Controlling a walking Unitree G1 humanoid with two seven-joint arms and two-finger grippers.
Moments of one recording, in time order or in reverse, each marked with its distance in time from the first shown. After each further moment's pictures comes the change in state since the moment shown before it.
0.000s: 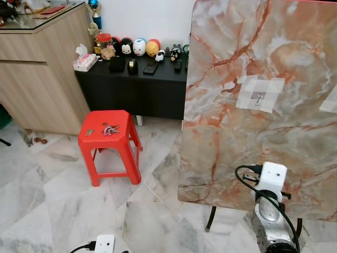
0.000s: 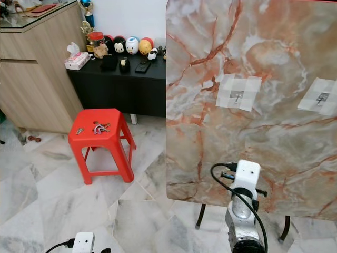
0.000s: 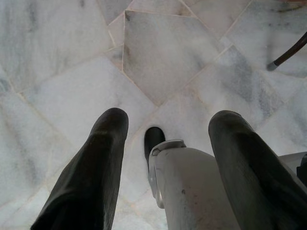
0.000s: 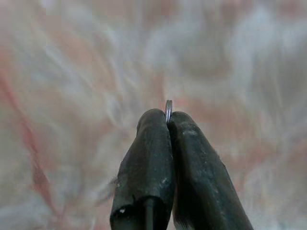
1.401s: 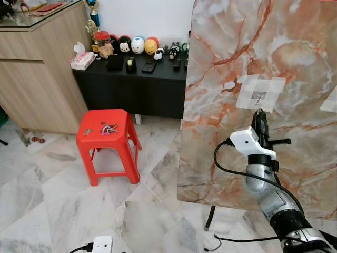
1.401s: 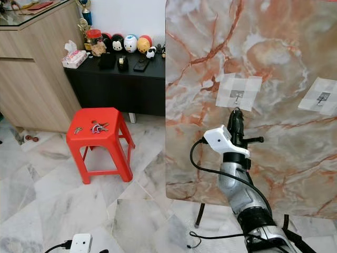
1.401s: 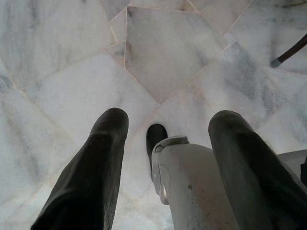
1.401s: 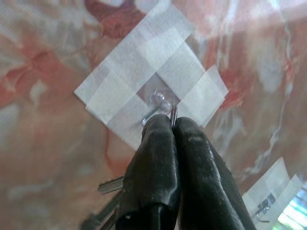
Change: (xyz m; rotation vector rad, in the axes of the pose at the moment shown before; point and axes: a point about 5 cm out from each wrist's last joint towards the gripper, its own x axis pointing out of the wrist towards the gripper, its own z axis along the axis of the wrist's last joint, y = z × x) left arm -0.001 0.005 -0.003 -0.004 0.009 0.009; right arm 0.027 0.016 0.089 -0.599 -0.531 -0.140
